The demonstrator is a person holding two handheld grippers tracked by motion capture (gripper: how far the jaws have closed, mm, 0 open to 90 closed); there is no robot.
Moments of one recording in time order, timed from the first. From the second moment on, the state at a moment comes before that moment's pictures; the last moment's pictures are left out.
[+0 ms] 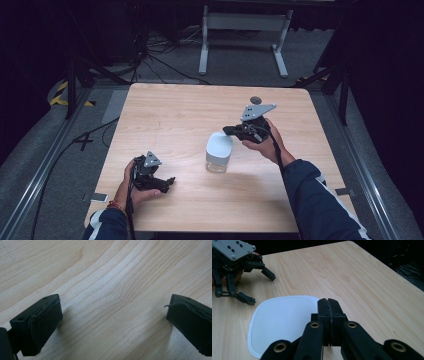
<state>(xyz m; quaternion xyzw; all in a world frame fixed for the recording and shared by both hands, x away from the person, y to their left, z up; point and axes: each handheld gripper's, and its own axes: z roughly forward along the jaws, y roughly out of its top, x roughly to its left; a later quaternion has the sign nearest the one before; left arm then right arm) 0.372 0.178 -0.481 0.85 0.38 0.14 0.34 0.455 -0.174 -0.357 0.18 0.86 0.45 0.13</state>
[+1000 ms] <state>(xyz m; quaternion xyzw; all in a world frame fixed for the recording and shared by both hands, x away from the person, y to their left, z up) 0.367 0.166 -0.463 0.85 0.35 0.14 0.38 0.466 -0.164 -0.366 0.20 0.87 0.44 0.14</state>
